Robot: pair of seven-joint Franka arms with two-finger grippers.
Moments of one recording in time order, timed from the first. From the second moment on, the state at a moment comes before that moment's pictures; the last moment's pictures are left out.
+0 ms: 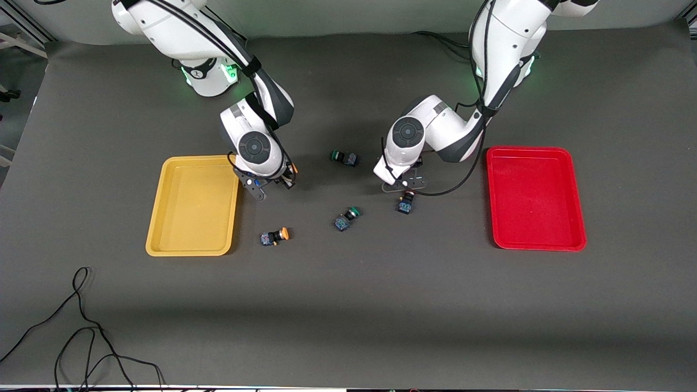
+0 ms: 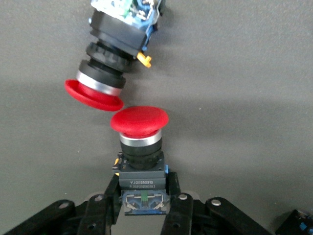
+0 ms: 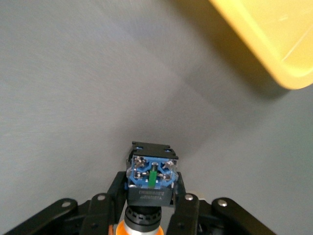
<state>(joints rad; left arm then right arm) -0.39 0.51 -0.37 -2.08 0.10 2.43 -0.93 0.49 0.37 0.08 -2.14 0.05 2.24 1.44</state>
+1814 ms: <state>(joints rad) 0.28 0.35 -0.34 -2.27 0.16 2.27 -0.10 0.45 0.28 -0.23 -2.02 0.05 2.25 0.73</state>
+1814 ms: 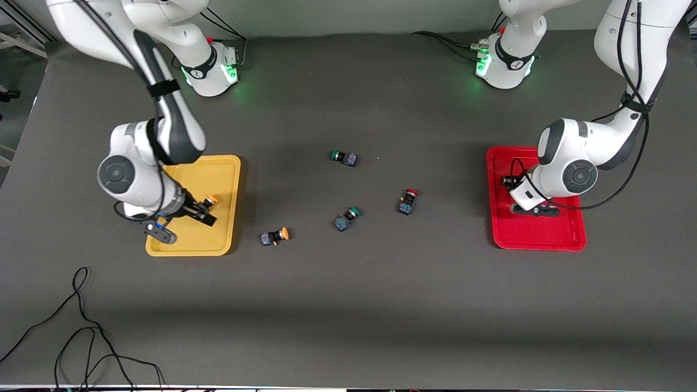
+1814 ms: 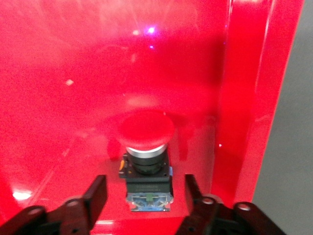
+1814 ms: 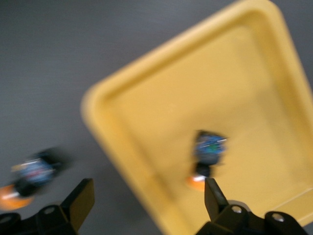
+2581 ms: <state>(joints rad) 0.16 0.14 -0.52 -2.13 0.10 2.20 -0.39 0.62 0.39 -0.23 -1.81 0.05 2.25 1.05</state>
